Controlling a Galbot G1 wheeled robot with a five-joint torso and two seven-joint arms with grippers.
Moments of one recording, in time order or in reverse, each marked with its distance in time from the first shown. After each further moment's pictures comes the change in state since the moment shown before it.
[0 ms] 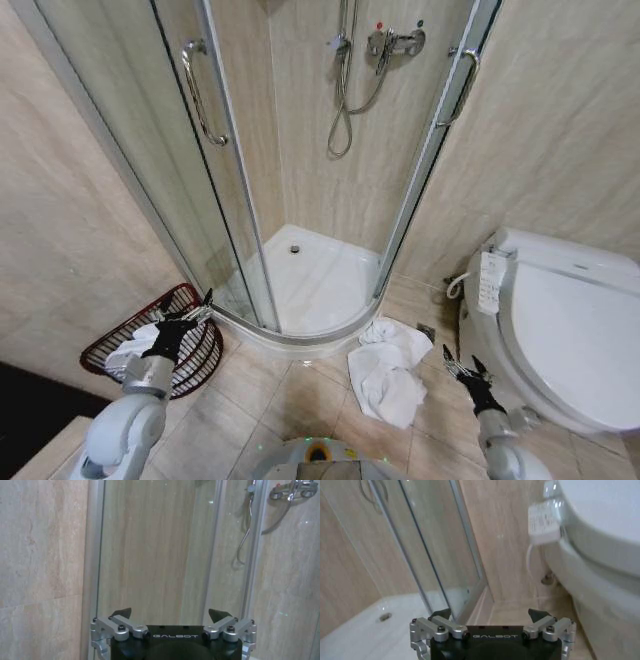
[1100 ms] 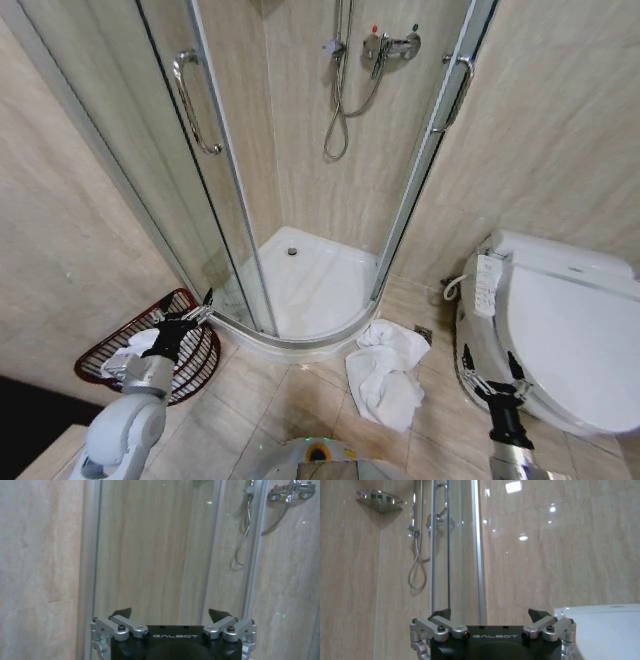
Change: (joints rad) left arm 0.000 0.000 0.000 0.000 0.000 0.000 0.000; right arm -0.230 0.221 0.101 0.297 -0.175 0.535 -0.065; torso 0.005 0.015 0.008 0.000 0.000
